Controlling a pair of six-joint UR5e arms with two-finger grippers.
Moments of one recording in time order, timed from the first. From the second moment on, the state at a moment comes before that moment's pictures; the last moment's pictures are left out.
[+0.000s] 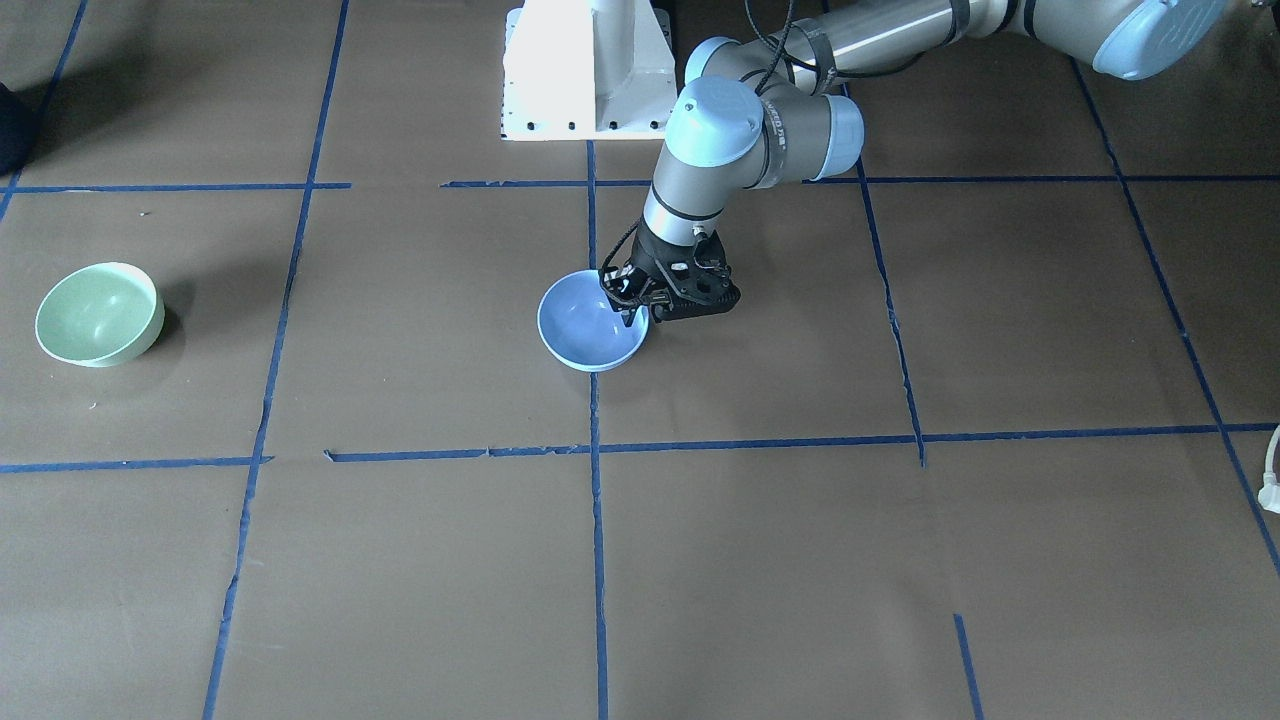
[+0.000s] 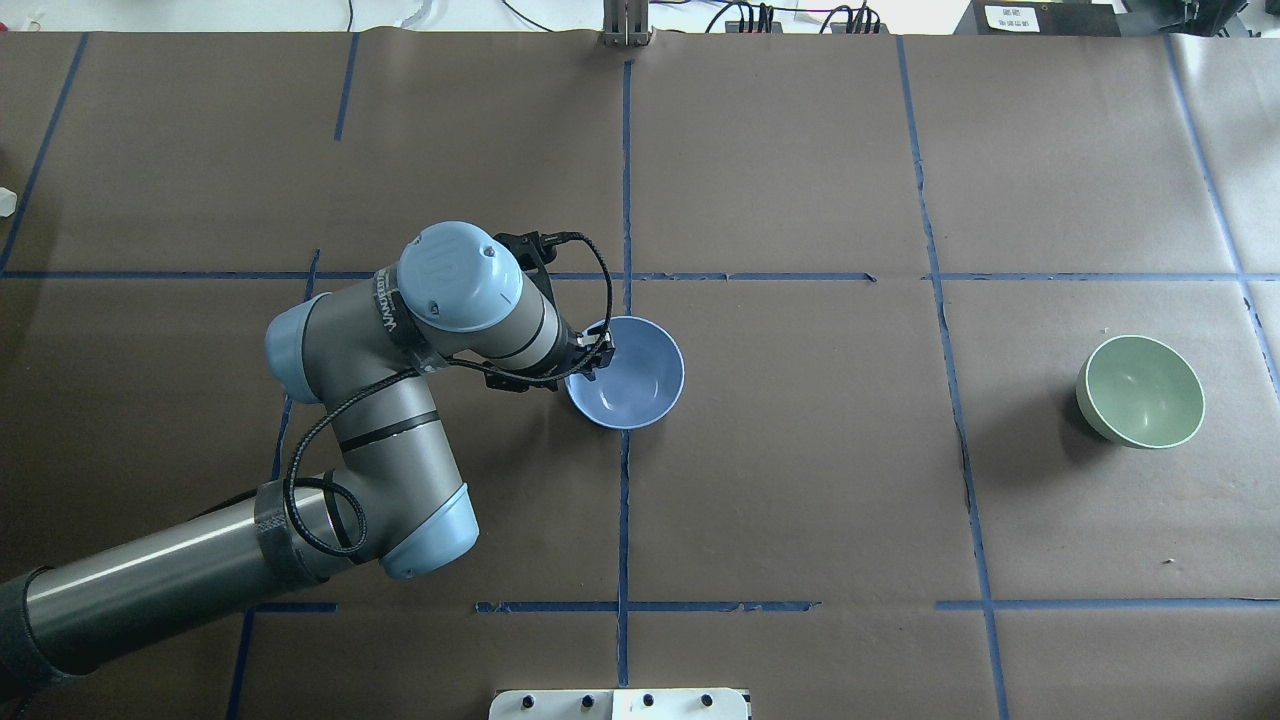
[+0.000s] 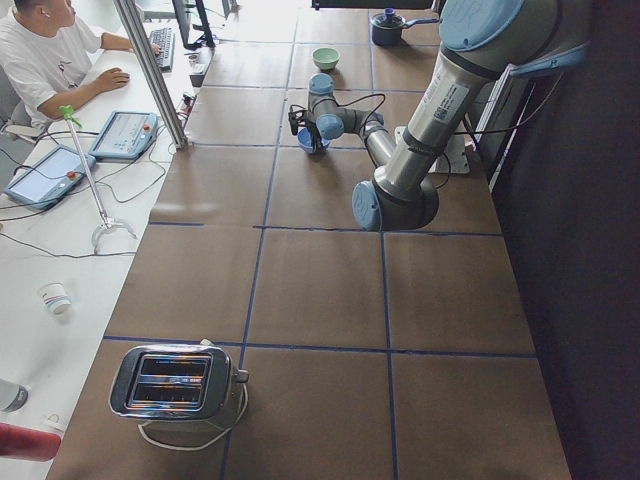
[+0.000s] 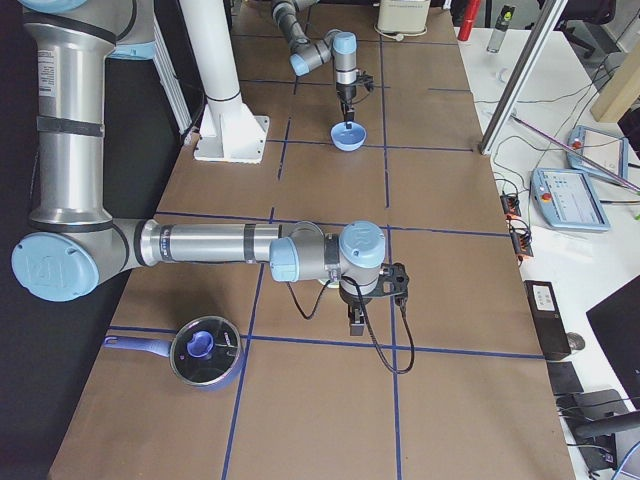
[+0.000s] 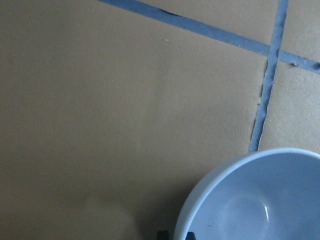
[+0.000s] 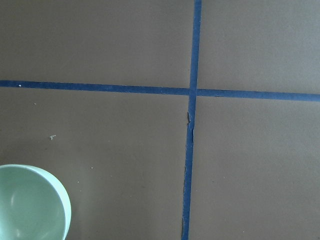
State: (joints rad) left arm -0.53 -2.27 -1.56 -1.83 -1.90 -1.50; right arm 1.51 -1.65 1.69 -1.50 2.37 0.07
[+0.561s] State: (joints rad) left arm -0.72 -2.08 -1.88 -1.47 -2.03 -1.06; right arm 1.51 -1.64 1.69 -1.50 2.37 0.08
